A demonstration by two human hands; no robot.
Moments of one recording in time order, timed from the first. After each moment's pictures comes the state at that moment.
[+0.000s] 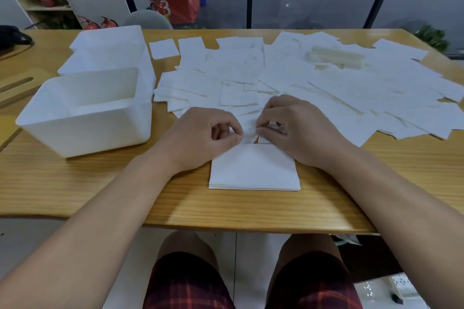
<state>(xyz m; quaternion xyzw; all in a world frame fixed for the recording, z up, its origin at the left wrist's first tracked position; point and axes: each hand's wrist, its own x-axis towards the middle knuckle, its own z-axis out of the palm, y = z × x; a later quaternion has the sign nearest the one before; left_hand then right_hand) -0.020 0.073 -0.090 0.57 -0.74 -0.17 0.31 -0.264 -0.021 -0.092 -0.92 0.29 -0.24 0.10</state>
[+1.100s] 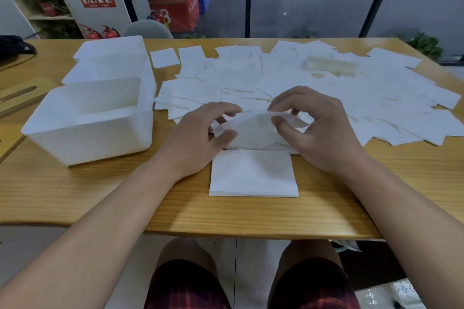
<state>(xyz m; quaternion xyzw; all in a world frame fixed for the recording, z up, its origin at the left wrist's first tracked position) -0.019 0.067 -0.093 0.60 -0.71 -0.12 0.34 -0.282 -0.011 -0.078 -0.85 0.26 -0.43 0.18</state>
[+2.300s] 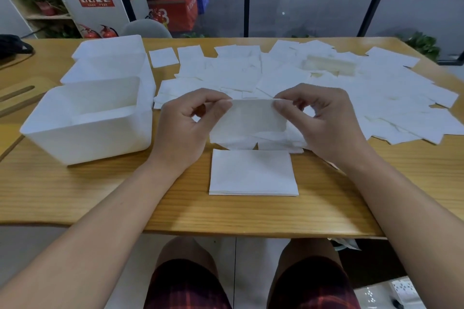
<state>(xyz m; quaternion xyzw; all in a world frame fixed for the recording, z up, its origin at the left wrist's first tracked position) -0.027 0.073 -0.080 0.53 -0.64 -0.09 0.55 -0.283 -0.009 -0.067 -0.79 0.30 -0.45 0.29</state>
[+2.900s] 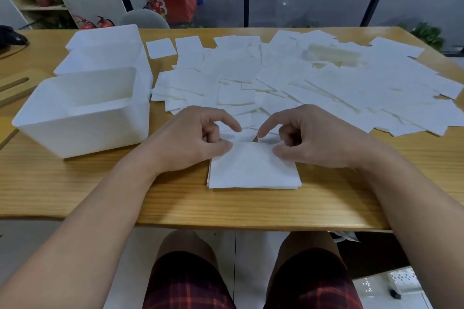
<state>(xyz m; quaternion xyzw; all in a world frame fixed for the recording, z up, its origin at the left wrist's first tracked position) -0.015 0.088 -0.072 0.58 -0.71 -0.28 0.29 -0.294 0.002 -0.059 -0.87 0.31 -0.13 0.35</state>
